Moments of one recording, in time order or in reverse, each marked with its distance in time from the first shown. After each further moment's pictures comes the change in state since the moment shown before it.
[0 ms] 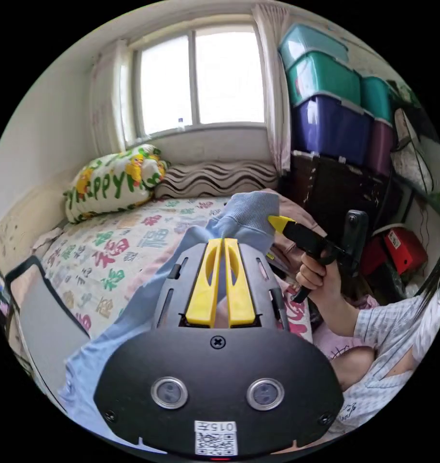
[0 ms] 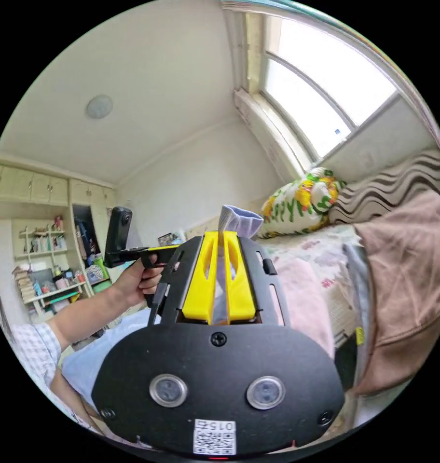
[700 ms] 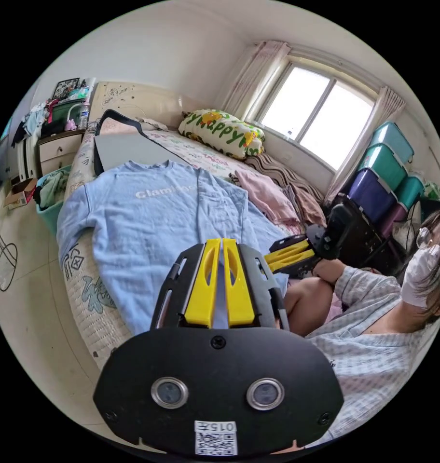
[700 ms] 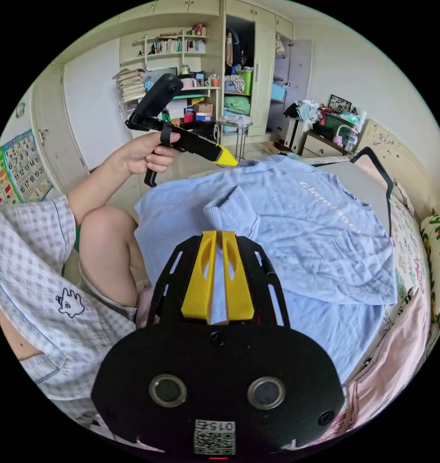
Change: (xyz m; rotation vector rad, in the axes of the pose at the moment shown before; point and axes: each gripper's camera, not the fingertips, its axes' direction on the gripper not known) left arm -0.043 0.403 -0.382 -0.115 -0.125 -0.598; right arm -0.432 0.295 0.148 -1.036 -0.556 -0.697
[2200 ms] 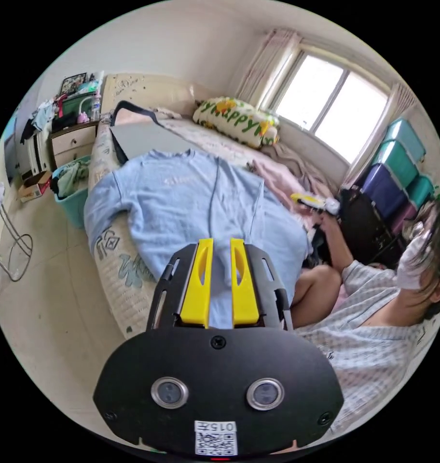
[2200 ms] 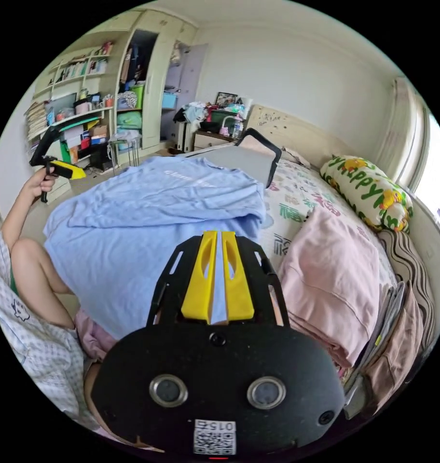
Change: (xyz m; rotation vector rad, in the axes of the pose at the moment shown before) left arm -0.038 -0.026 -0.043 0.045 -0.012 -0.076; right arm 0.181 0.088 -0.039 0.079 0.471 0.401
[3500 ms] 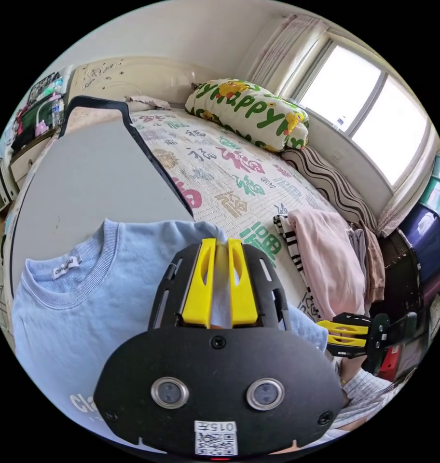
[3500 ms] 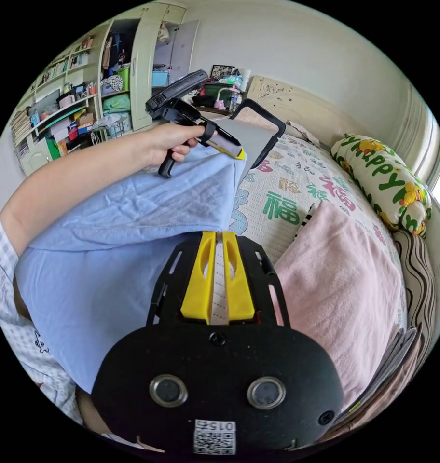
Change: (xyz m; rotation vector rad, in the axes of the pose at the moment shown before) left arm 0.011 -0.366 0.455 -0.139 -0.127 0.013; right arm 0.168 -0.073 0.113 -0.152 -0.023 -0.047
